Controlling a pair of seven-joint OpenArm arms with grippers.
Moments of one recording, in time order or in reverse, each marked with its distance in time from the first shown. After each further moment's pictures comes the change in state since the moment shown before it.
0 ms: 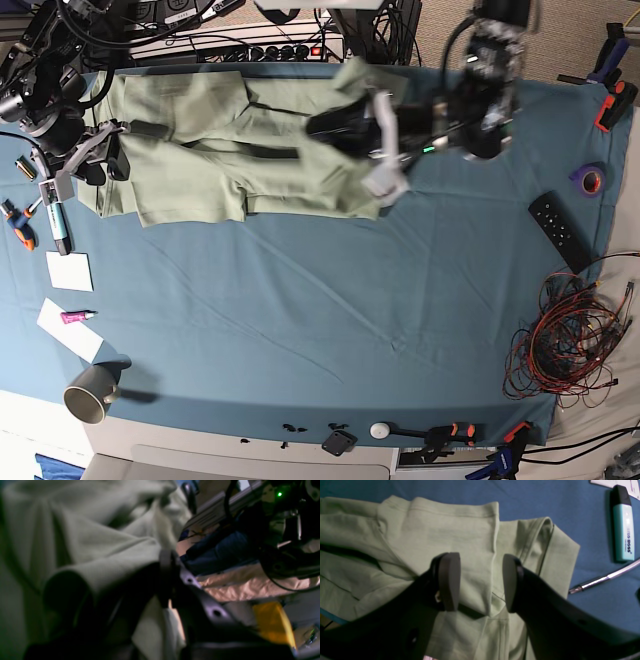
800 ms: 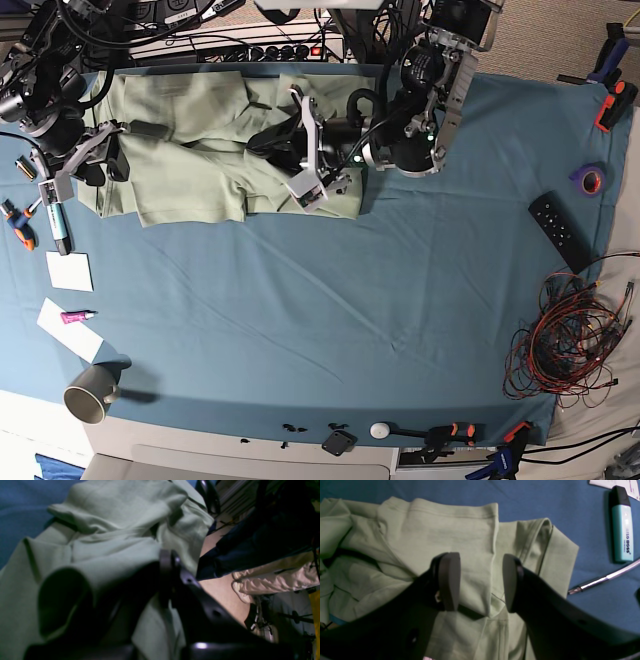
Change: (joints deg) left arm -3.8 6.9 9.7 -0.5 24.7 1.8 -13.0; right arm 0.0 0.0 0.0 0.0 -0.1 0.0 0.4
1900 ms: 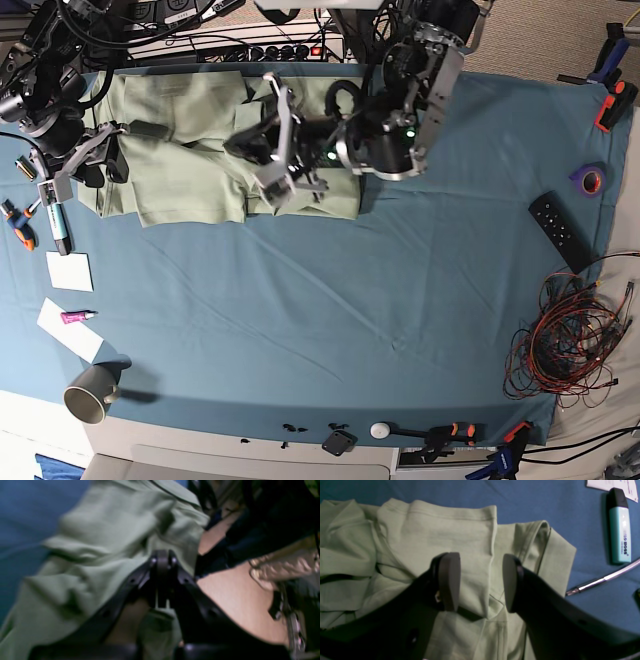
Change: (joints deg) left arm -0.8 2.5 3.0 6.7 6.0 0.8 3.3; right arm 0.0 0.0 0.0 0.0 -0.4 0.0 0.9
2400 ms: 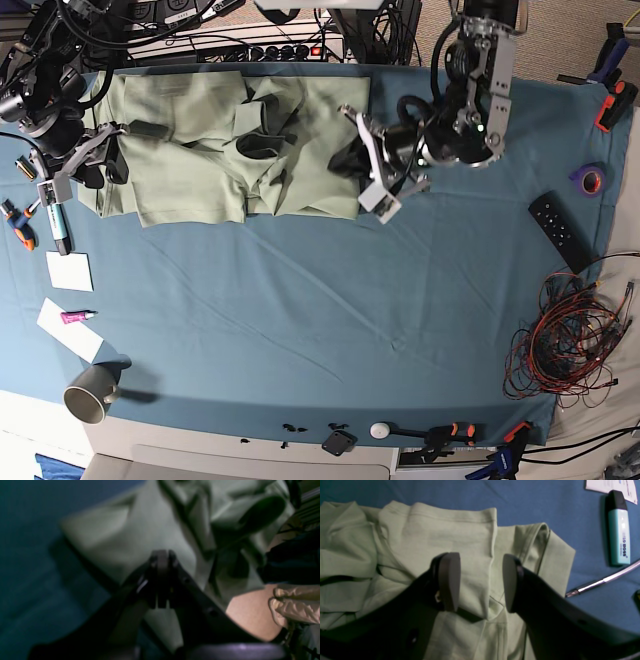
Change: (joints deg) left arm 6.4 -7.3 -13.7 0.3 2.6 8.4 -0.4; right arm 0.0 0.0 0.0 0.0 0.0 0.0 0.4
